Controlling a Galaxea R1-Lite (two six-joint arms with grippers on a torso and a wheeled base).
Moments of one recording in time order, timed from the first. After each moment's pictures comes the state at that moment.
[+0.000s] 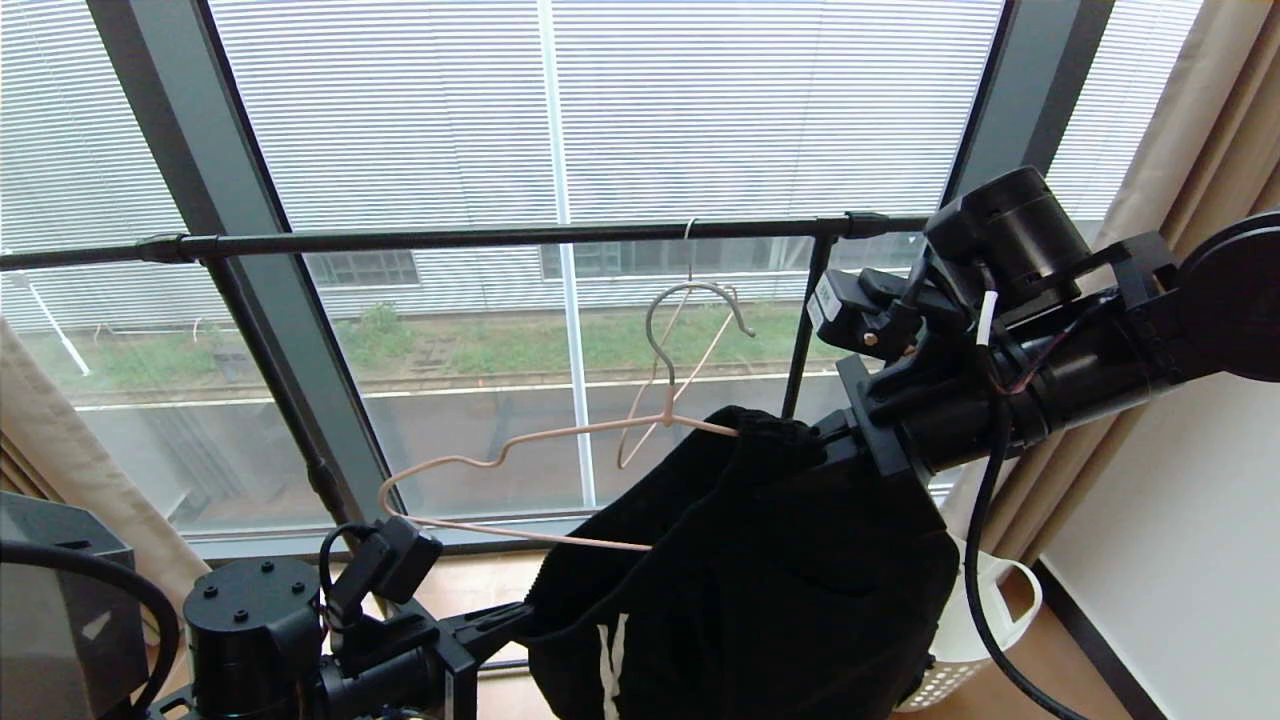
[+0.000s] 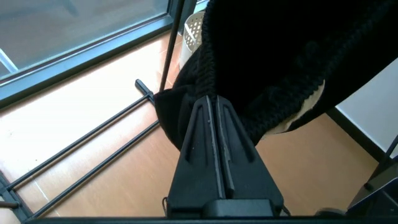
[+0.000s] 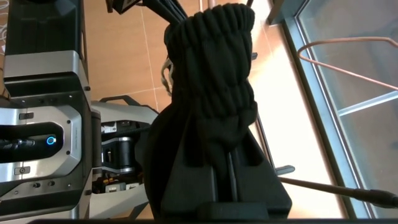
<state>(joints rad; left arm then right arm) -0.47 1.97 -0.03 -1.57 -0.32 -0.12 0.52 1.77 -1.44 0.54 0.66 -0.62</state>
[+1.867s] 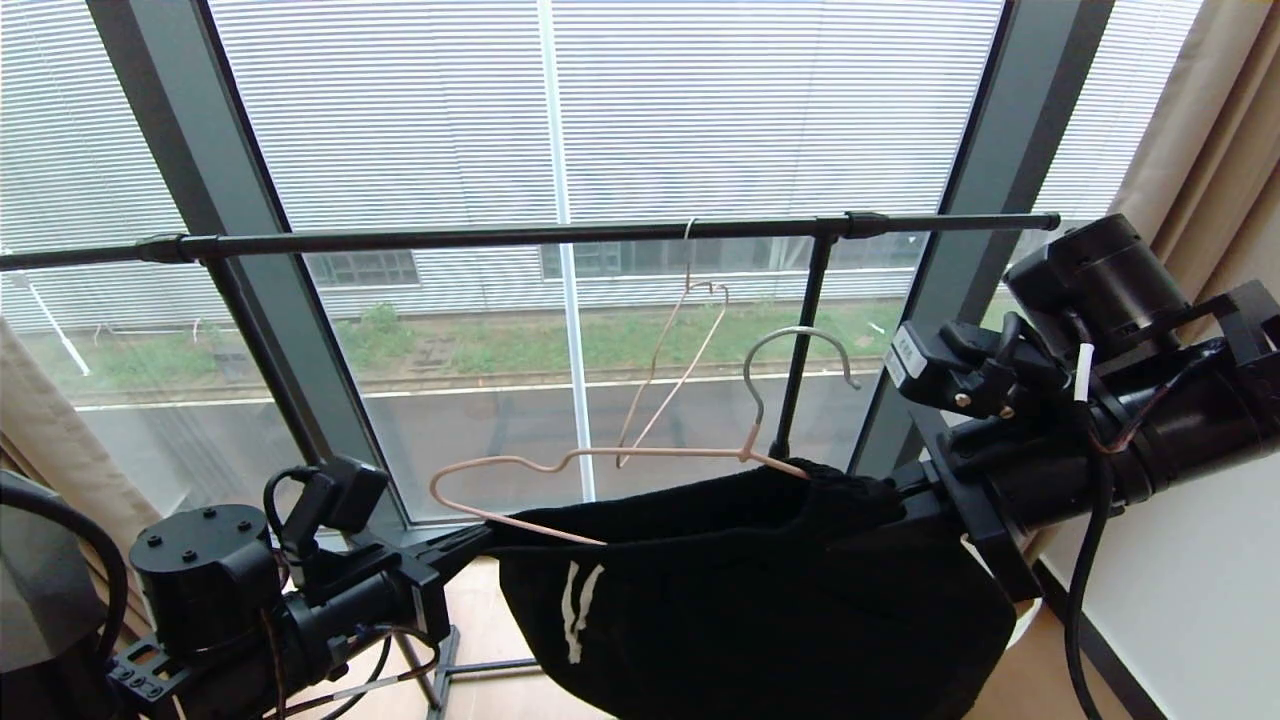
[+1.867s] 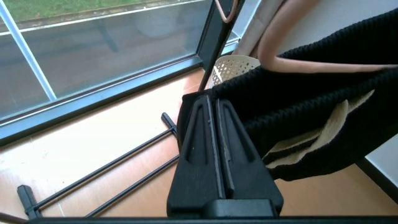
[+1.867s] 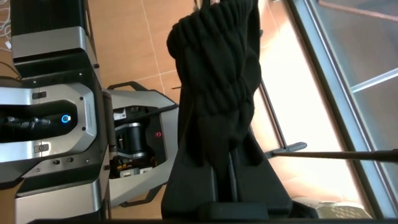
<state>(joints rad) -0.31 1.93 -0.12 -1.57 -0.32 -0.13 0.44 1.64 -1.23 0.54 0.65 -0.64</state>
